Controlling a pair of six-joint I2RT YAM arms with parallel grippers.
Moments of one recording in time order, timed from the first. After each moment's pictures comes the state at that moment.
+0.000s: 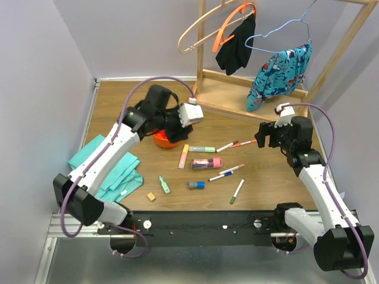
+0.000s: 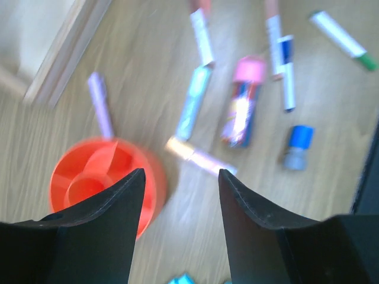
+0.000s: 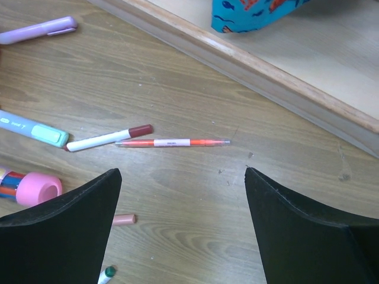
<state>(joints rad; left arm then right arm) -0.49 1.42 1.44 -0.83 0.47 0.62 0.06 0.94 0.72 -0.26 -0.21 -0.09</state>
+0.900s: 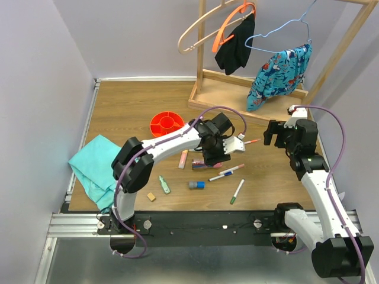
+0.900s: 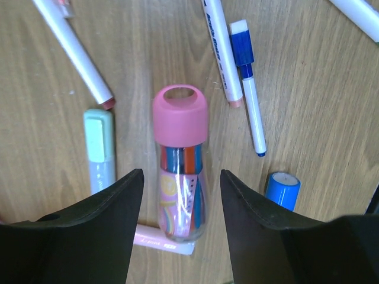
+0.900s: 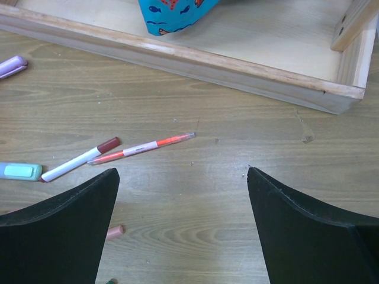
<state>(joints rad) -0.91 1.91 1.58 -0.81 0.24 0.55 0.03 0.87 0.71 -0.28 -0.01 0.05</state>
